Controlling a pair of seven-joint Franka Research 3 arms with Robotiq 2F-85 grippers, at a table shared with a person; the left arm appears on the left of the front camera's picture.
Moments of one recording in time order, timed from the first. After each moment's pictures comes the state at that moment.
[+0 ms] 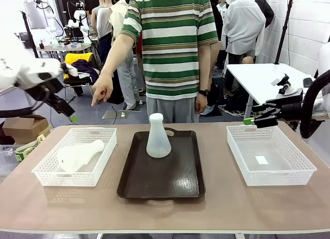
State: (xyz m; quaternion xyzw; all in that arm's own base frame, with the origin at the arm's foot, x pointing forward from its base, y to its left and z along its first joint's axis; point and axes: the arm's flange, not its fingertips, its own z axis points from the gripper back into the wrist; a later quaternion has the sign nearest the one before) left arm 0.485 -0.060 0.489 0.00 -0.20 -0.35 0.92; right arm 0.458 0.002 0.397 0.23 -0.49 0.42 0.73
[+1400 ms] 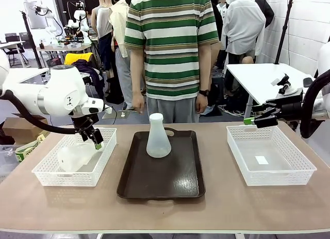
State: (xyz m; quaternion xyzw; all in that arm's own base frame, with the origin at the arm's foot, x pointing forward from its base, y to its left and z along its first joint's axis) left arm 0.584 -0.098 0.341 0.02 -0.08 -0.32 0.94; right arm 0.458 0.002 0.397 0.23 -0.49 0.42 0.73
